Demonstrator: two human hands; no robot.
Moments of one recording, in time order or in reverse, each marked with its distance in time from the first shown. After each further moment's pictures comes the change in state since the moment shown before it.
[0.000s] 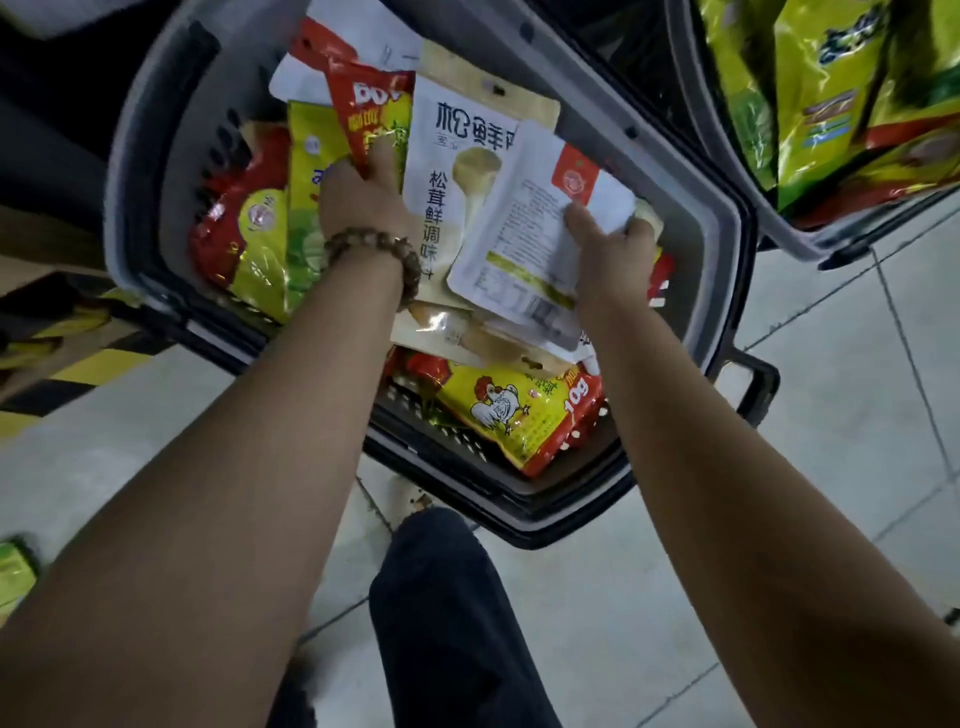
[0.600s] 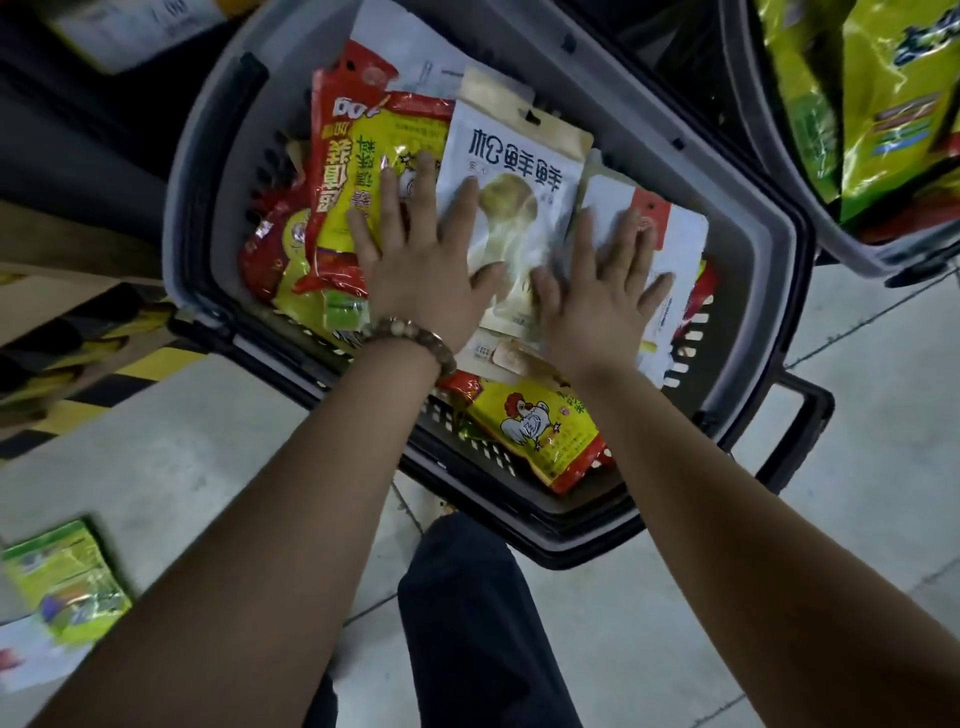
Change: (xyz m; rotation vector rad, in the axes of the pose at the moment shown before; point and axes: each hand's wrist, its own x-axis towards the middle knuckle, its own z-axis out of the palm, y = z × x) left_hand -0.018 -0.040 0.000 0.893 -0.153 0.614; right_hand -0.014 0.047 0.011 -1.104 -0.161 -0.607
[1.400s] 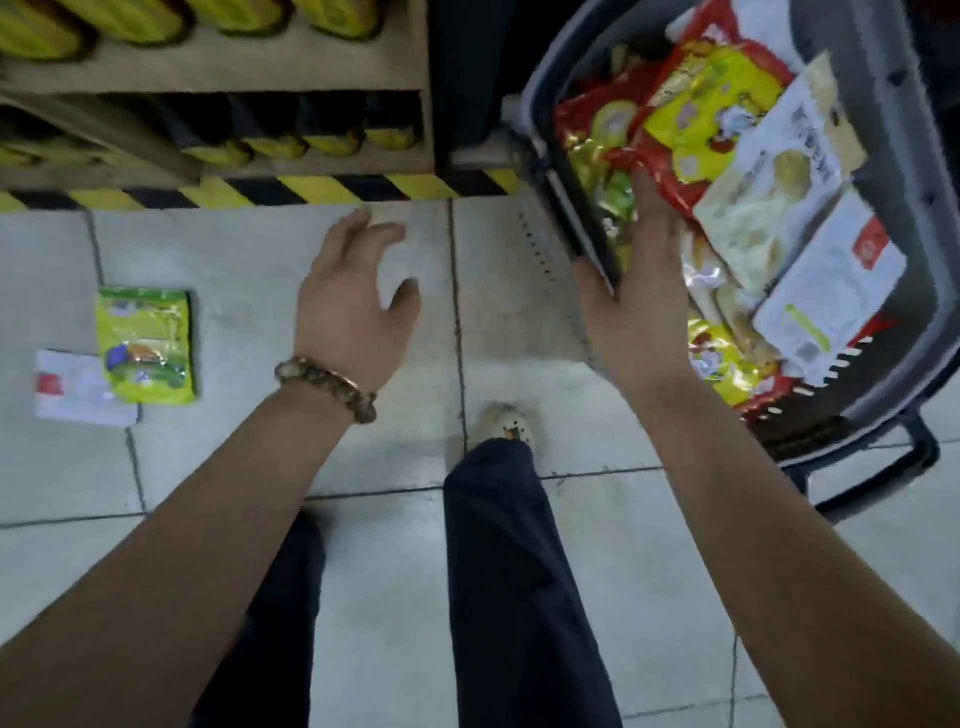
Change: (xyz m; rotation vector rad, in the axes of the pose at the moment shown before) left_hand -0.246 -0.189 -0.026 -0.624 0.309 -0.488; right_hand -0.155 -0.162 -0.015 0.321 -0.132 -0.469
